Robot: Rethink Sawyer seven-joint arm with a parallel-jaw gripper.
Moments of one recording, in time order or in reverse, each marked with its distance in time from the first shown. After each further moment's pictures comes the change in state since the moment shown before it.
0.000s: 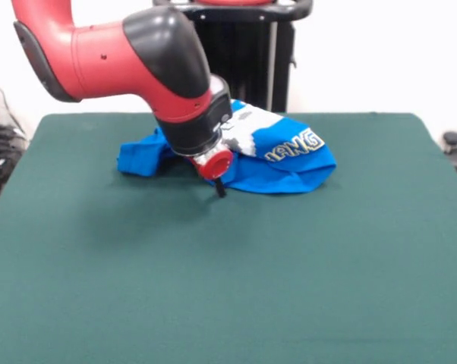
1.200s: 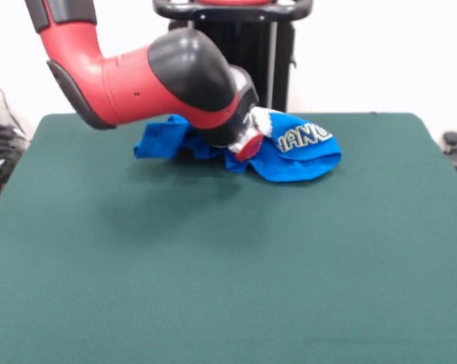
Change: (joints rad) arm -0.020 0.095 0.077 0.013 0.008 0.263 -0.010
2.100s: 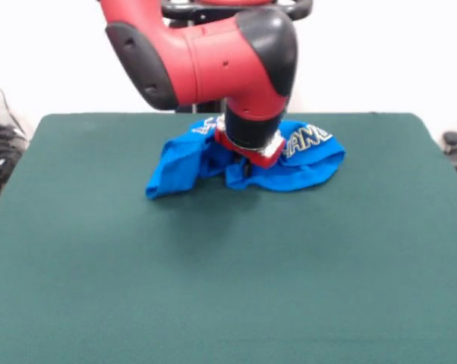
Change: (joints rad) arm 0.245 -0.134 -0.071 -0.052 -0.217 -0.107 0.000
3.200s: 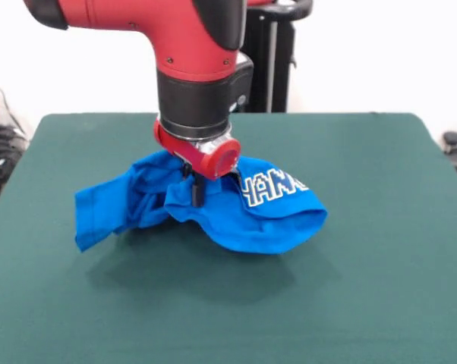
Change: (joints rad) arm -0.032 -0.133 -0.053 -0.157 0.169 -0.115 0.000
